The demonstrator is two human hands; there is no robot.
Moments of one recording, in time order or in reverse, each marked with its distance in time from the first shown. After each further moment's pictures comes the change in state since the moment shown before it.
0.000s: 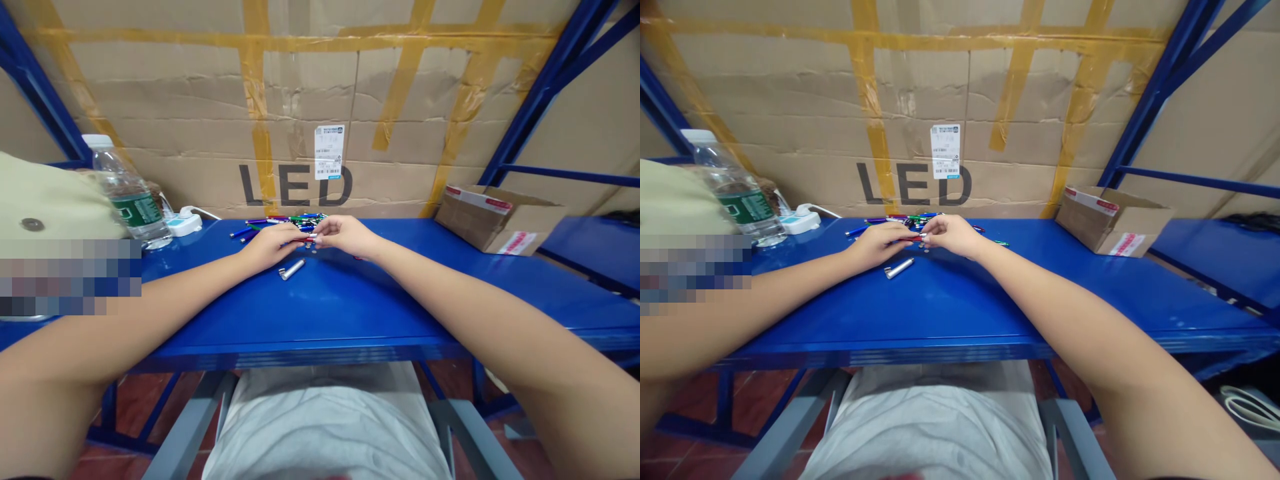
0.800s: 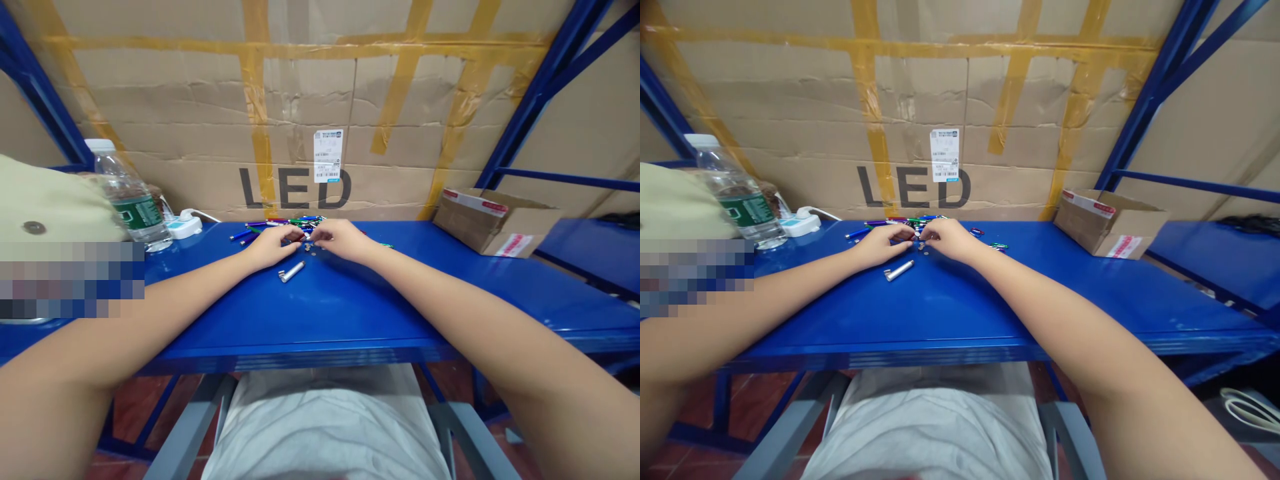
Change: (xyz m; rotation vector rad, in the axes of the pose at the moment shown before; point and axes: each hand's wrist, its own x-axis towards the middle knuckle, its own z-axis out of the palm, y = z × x) left_hand 0.005 -0.001 0.005 -0.230 -0.118 -0.470; right_hand 0.007 -0.001 -0.002 -0.718 0.010 -0.366
